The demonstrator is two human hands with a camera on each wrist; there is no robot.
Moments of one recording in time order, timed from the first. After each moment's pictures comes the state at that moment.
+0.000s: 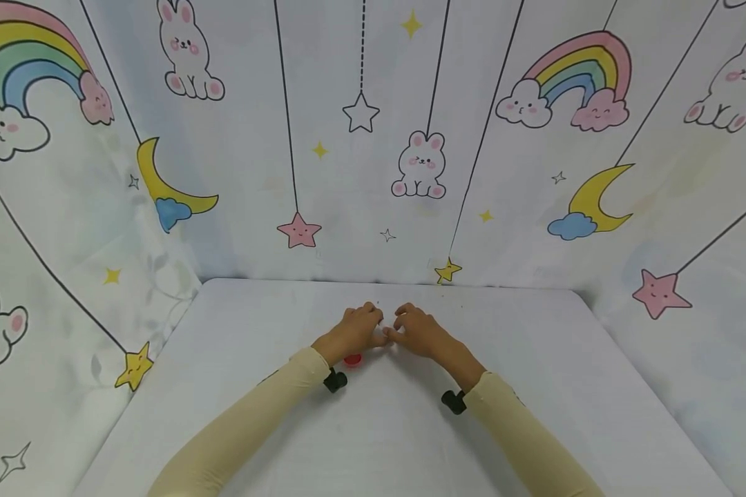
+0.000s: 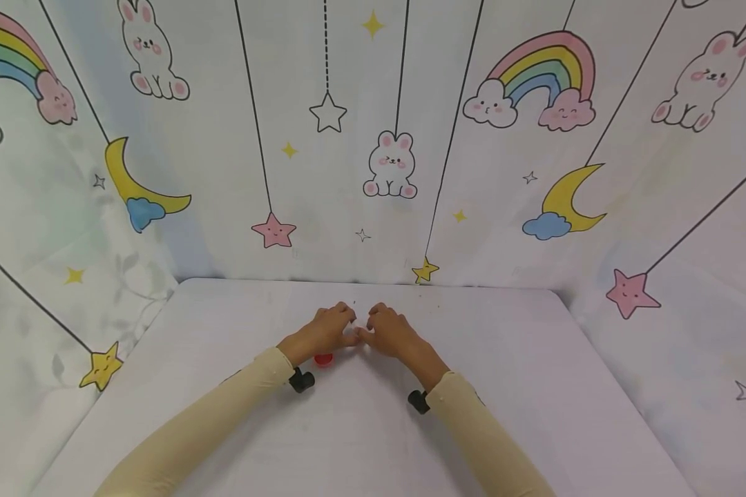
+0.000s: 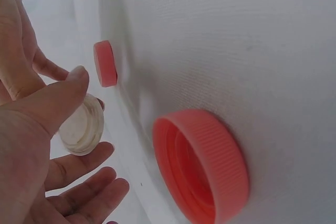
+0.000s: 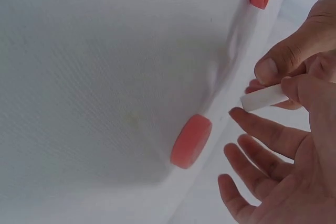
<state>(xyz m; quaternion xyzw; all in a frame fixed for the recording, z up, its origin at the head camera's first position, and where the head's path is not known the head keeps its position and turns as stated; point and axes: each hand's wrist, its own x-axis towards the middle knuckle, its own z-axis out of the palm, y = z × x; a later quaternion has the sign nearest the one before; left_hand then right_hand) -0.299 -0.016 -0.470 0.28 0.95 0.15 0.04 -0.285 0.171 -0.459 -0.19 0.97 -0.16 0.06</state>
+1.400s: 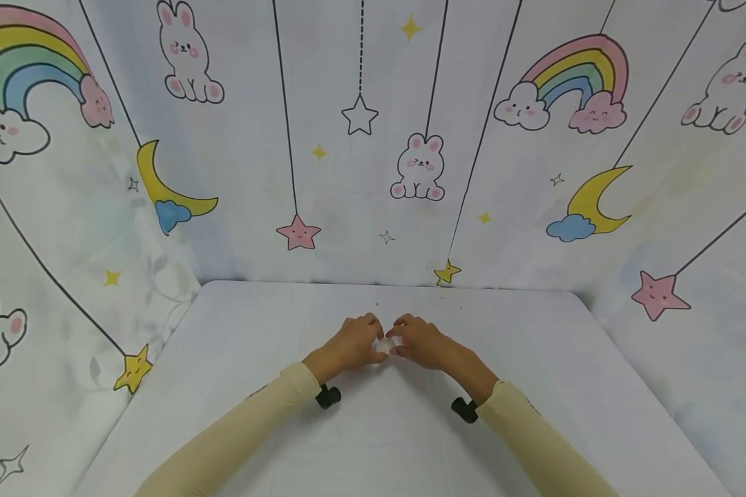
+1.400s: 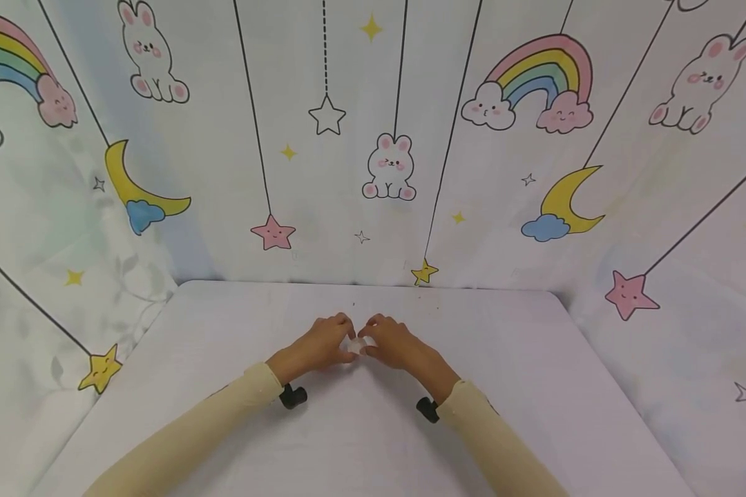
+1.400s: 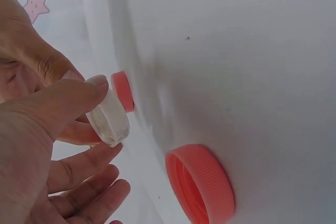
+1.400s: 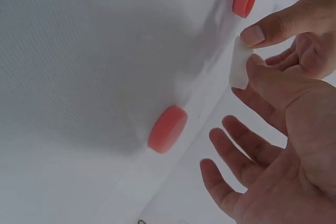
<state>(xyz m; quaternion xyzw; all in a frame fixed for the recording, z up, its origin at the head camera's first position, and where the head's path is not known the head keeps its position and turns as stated) -0.272 -0.024 -0.469 0.31 0.93 0.18 0.02 -0.261 0.180 -0.448 -0.26 0.95 -0.14 0.07</state>
